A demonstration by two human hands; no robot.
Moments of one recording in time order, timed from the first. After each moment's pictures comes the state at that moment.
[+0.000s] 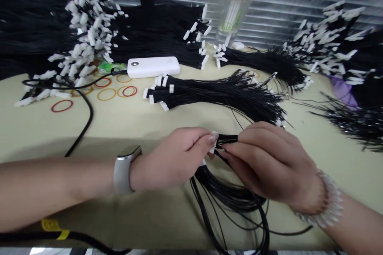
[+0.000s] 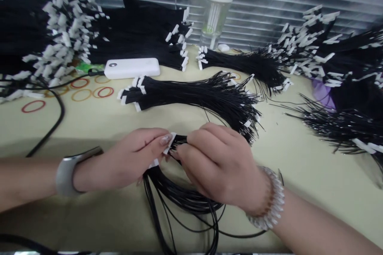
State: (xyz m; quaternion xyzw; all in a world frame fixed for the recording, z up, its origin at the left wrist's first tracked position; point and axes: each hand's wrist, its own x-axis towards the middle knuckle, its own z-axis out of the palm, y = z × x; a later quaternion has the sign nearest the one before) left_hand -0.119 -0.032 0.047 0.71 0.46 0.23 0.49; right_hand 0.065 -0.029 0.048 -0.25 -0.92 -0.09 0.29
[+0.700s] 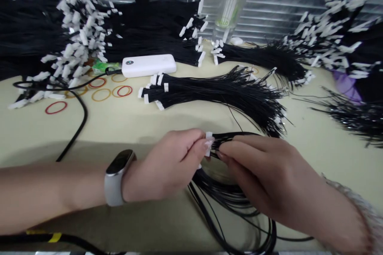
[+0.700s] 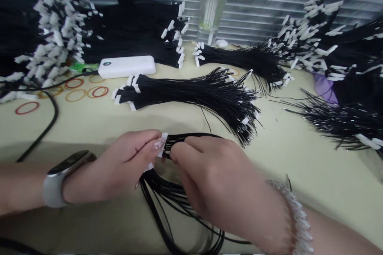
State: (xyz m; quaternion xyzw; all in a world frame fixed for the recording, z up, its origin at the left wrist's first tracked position) left_hand -0.114 -0.038 0.047 0.74 0.49 0.21 0.41; right_hand 0.067 -0.045 0.058 -0.38 -0.91 0.12 0.13
